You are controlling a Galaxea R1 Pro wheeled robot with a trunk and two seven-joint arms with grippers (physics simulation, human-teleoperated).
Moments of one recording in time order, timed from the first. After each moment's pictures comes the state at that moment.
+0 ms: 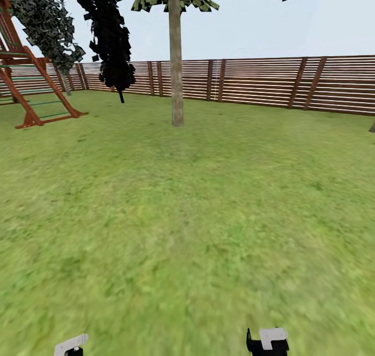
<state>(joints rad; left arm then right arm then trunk) -0.36 0.15 0.51 -0.13 -0.18 -0.40 -0.01 -0.41 0.03 -0.07 -0.03 0.37 -0.59 -0.43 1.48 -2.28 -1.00</state>
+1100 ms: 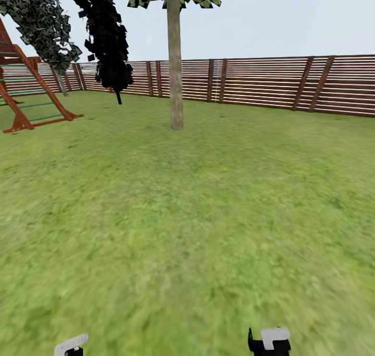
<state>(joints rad) -0.36 0.15 0.51 -0.13 -0.18 -0.40 -0.01 -0.41 0.02 -0.07 -0.03 0.37 -0.59 -0.43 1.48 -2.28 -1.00</state>
